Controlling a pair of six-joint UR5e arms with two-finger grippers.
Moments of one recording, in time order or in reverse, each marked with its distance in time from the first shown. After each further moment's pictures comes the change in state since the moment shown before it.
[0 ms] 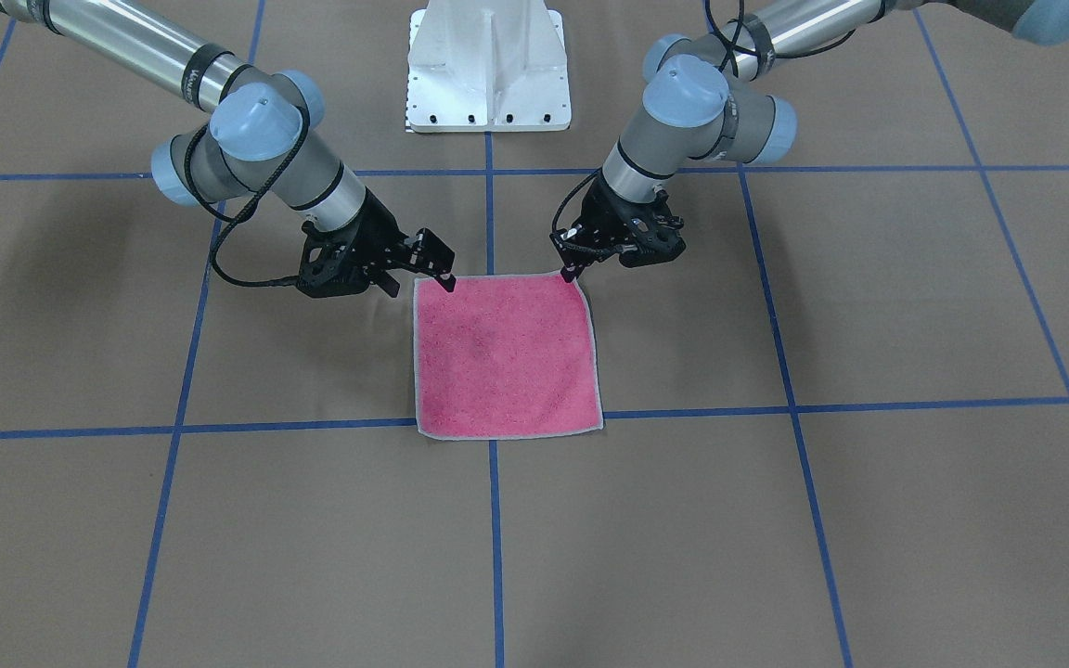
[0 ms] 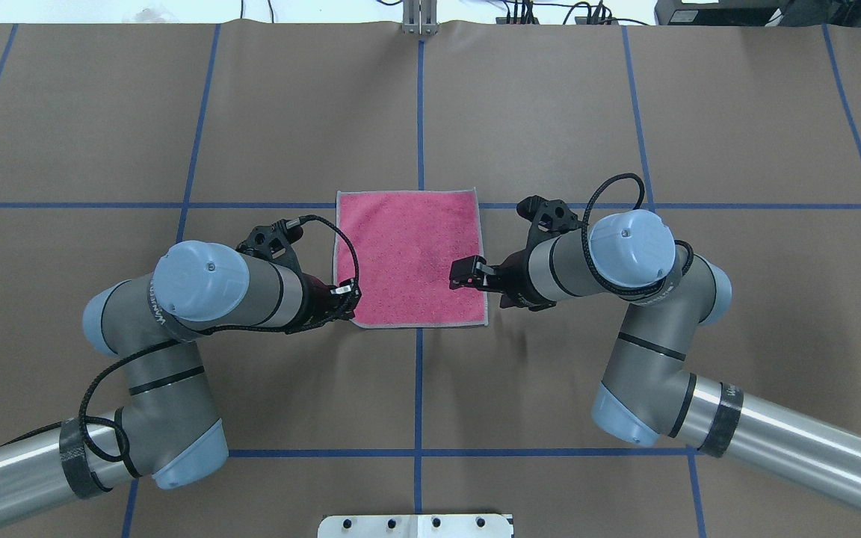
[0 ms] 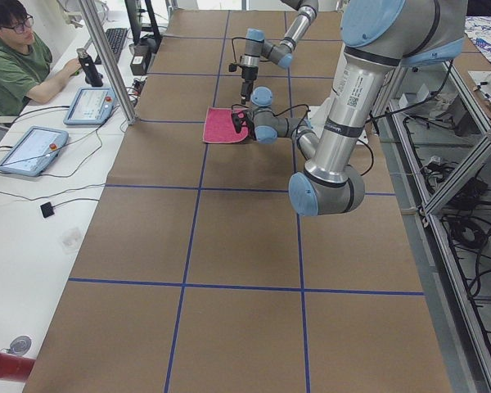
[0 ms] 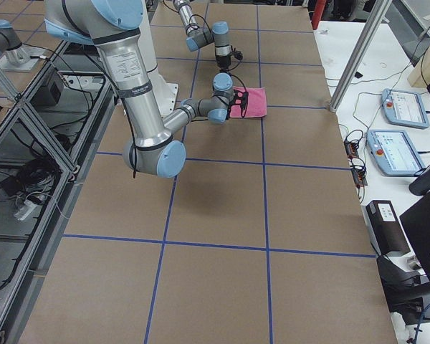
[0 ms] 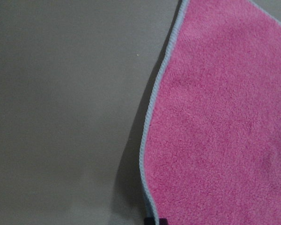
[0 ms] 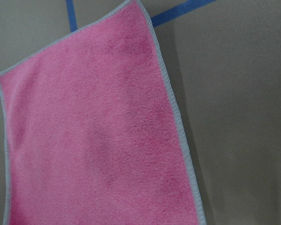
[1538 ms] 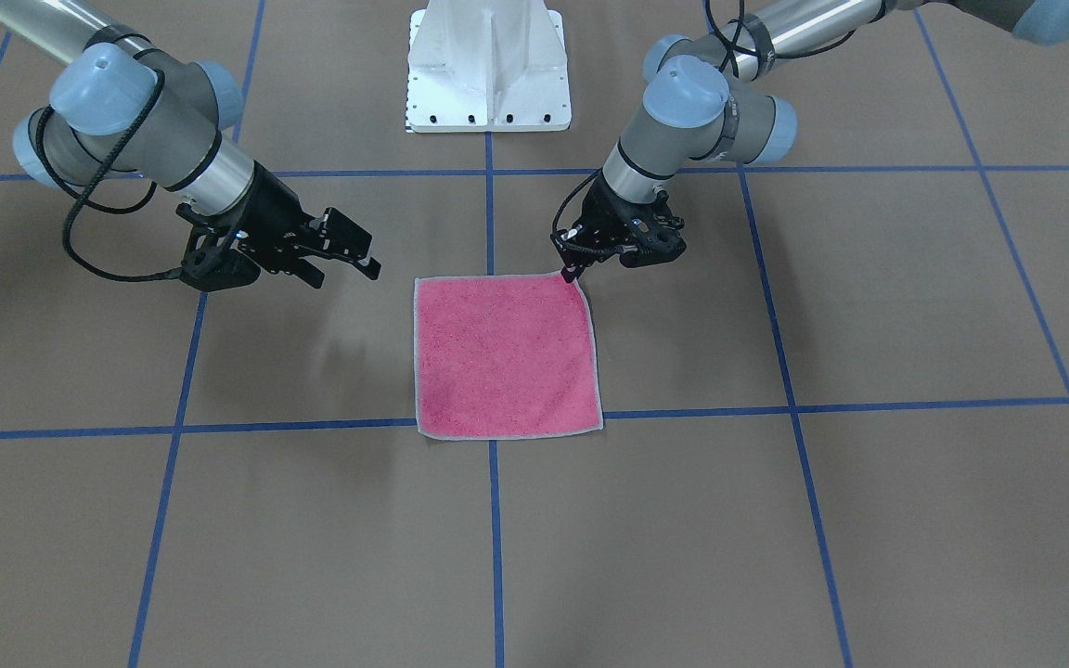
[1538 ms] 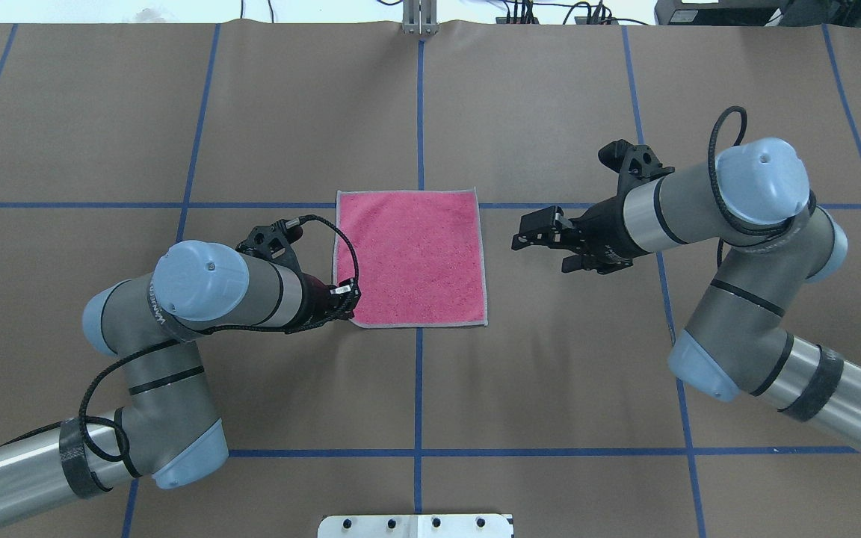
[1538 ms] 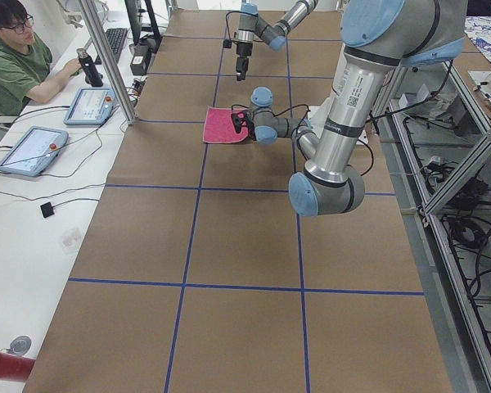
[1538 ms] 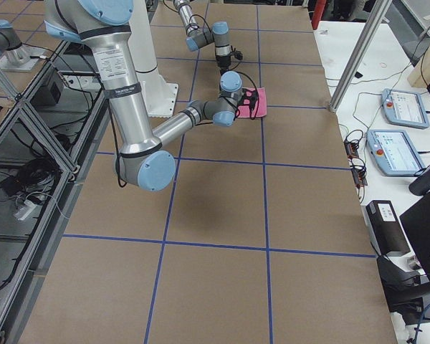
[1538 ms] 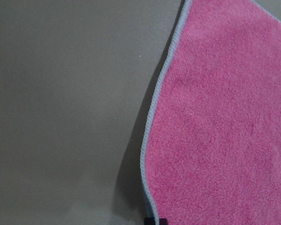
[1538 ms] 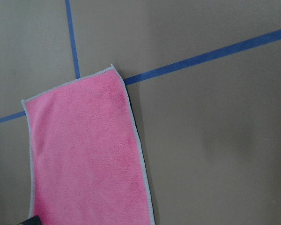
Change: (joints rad) left arm 0.000 0.001 0.000 0.001 0.000 0.000; right arm 0.162 -0.106 0.143 -0.001 0.176 -0.022
